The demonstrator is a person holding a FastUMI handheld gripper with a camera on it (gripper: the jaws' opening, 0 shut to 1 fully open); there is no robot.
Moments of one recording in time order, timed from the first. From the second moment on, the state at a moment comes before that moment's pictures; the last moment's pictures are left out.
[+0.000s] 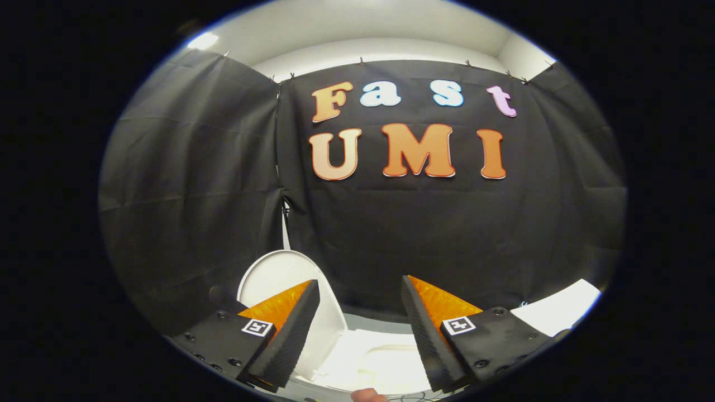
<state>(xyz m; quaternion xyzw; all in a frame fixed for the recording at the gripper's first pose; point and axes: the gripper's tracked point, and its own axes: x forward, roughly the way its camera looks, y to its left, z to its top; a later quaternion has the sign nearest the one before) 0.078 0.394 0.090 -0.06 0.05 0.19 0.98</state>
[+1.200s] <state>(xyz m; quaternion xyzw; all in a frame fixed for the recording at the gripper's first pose) 0.048 0.057 0.045 -0.06 0.00 0.05 1.00</state>
